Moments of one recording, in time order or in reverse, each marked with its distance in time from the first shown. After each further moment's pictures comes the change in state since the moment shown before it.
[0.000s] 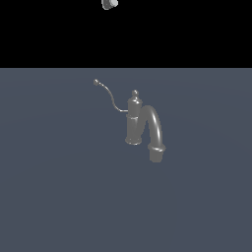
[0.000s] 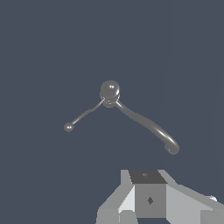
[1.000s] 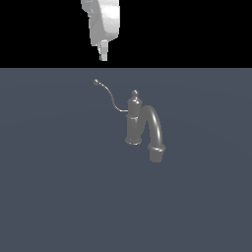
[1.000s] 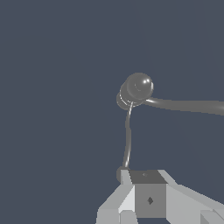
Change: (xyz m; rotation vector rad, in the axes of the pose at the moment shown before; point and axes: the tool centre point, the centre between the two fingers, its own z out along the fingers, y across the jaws) arm 0.042 -0.090 0.097 0.013 -0.032 0.461
